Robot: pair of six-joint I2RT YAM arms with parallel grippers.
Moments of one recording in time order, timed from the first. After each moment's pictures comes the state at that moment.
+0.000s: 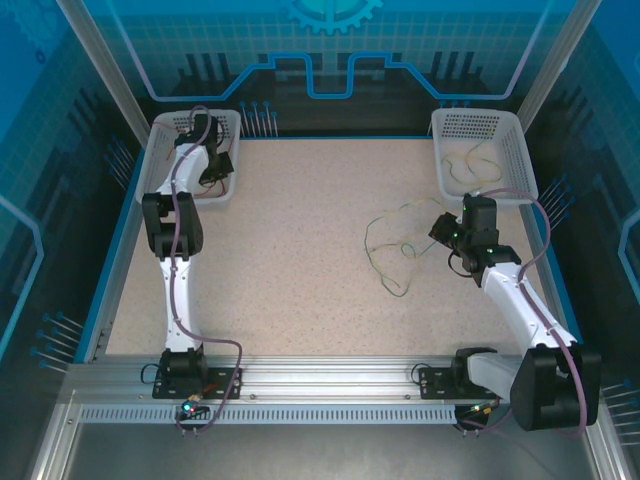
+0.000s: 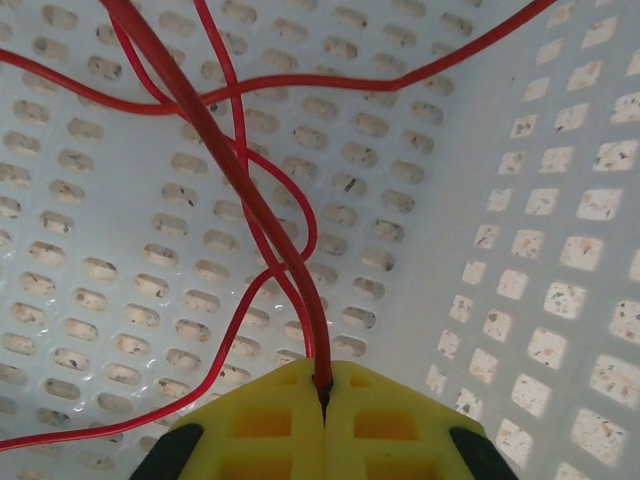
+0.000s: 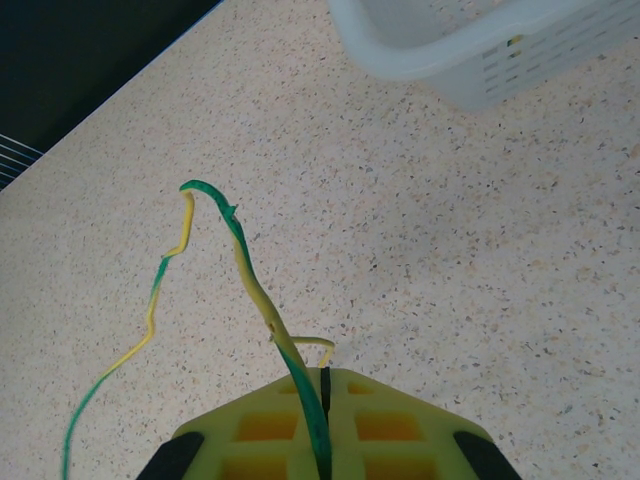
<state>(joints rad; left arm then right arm) 0.10 2.49 2.27 -0.91 -0.06 -0.35 0.04 1.12 0.73 -0.30 -0.07 0.61</state>
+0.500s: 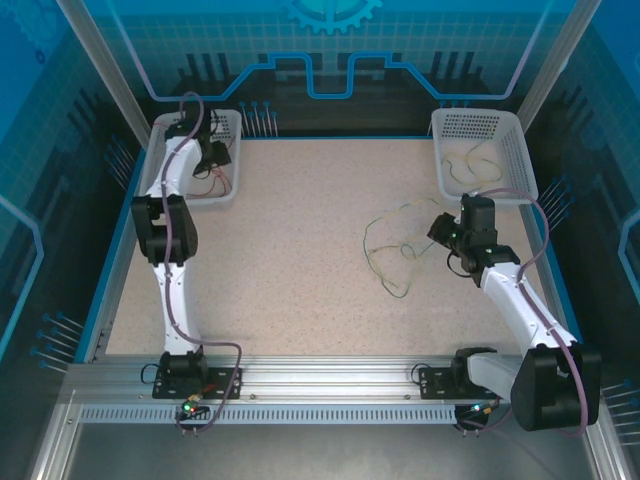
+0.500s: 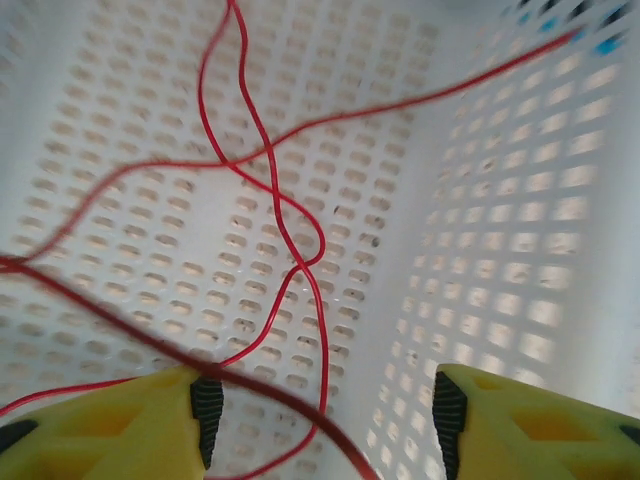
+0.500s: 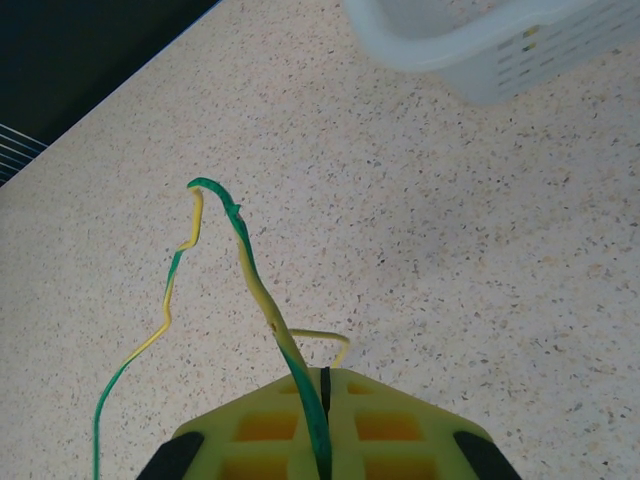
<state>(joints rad) 0.09 2.30 2.20 -0.91 -0.10 -0.34 0.06 1.12 0.73 -0.30 -0.07 0.61</state>
